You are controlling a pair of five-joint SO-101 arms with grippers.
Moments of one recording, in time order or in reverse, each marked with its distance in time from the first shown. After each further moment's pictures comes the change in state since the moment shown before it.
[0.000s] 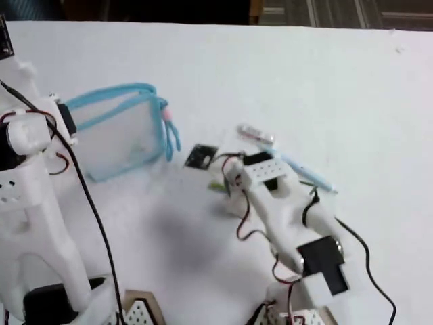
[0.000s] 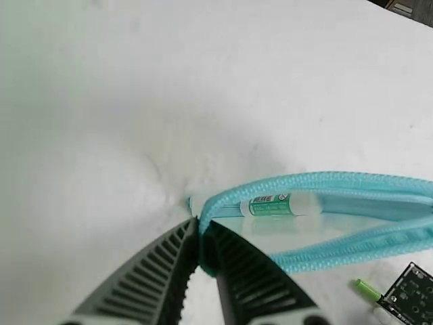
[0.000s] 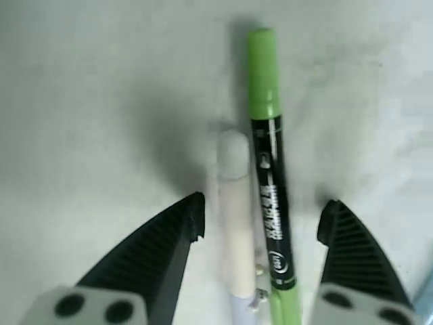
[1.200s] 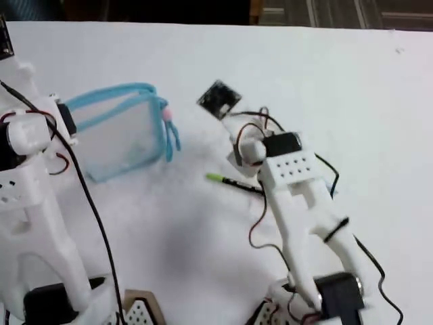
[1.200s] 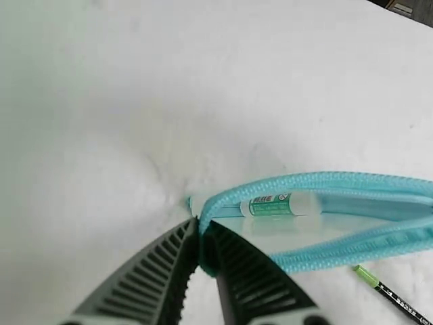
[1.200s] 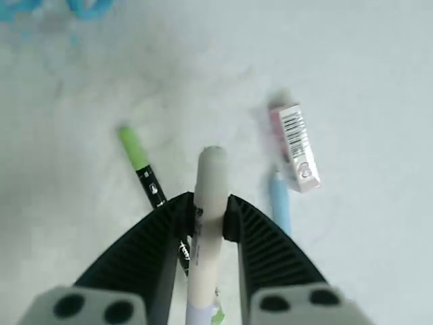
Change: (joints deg) left arm 0.0 0.0 0.0 0.0 0.0; right arm 1.5 -18.3 -10.6 0.6 -14.2
